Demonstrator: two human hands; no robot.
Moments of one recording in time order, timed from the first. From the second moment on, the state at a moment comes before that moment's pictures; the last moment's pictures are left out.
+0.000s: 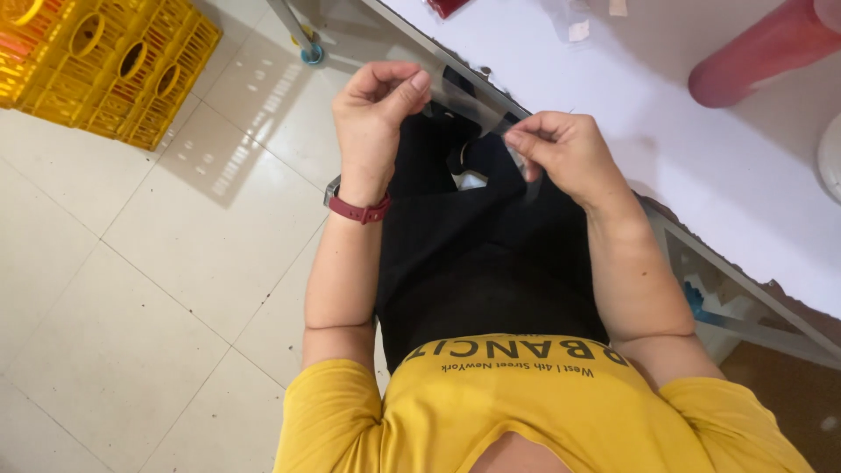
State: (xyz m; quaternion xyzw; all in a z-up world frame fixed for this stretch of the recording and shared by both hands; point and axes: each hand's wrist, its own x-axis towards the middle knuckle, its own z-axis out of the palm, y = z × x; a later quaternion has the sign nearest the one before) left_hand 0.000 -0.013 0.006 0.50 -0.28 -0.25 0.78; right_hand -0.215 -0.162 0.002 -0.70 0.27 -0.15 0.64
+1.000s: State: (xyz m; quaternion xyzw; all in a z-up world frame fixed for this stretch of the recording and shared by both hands) left_hand 0.039 0.003 -0.010 0.50 -0.24 -0.20 0.81; right_hand -0.248 -0.213 -0.004 -0.73 0.23 -0.45 0.46
